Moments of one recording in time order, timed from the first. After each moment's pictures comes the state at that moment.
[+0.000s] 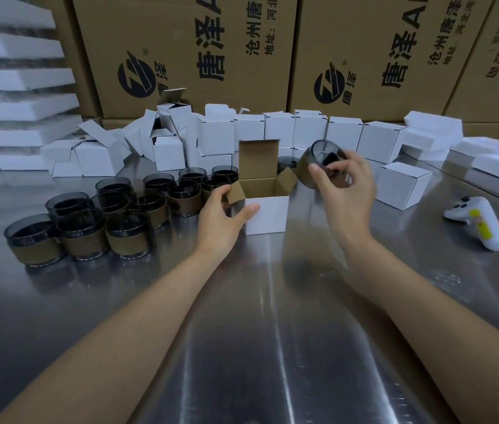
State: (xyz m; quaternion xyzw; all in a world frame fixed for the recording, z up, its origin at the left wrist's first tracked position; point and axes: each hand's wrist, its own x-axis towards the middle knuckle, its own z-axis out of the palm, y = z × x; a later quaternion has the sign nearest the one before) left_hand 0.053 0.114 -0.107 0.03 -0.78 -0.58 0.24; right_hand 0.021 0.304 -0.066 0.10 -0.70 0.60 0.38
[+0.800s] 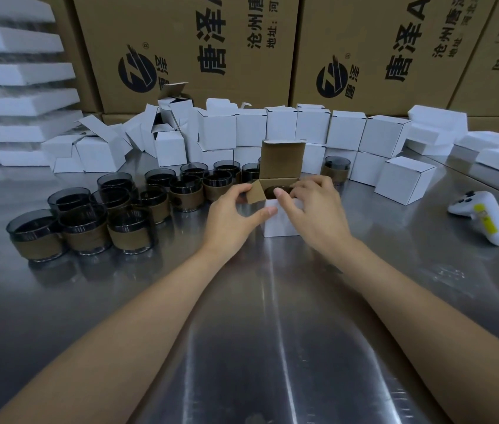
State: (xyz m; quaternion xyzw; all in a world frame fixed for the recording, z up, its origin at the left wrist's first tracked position) left_hand 0.061 0.122 -0.106 -0.03 -0.83 -0.50 0.24; right_hand 0.029 0.283 -0.083 0.18 -0.92 0.21 0.27
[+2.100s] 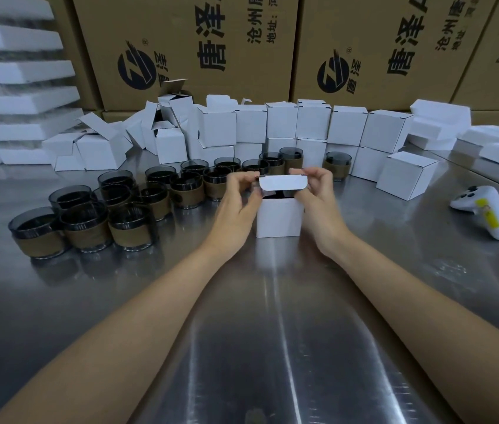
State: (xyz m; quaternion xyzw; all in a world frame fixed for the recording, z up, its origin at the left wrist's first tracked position) left_hand 0.057 0.130 -0.104 -0.13 -0.77 -0.57 0.26; right_hand 0.026 0.279 -0.095 0.18 -0.67 0.71 0.11
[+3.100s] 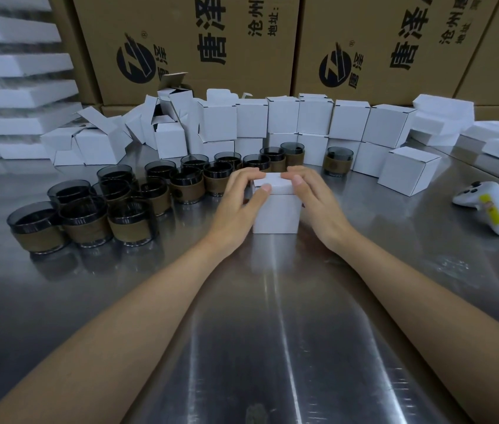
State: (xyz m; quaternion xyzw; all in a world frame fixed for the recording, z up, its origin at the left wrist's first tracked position) left_hand 0.063 0.129 -0.102 -0.13 -0.79 -0.55 0.25; right_hand 0.028 0.292 -0.097 0.29 -0.78 0.53 0.14
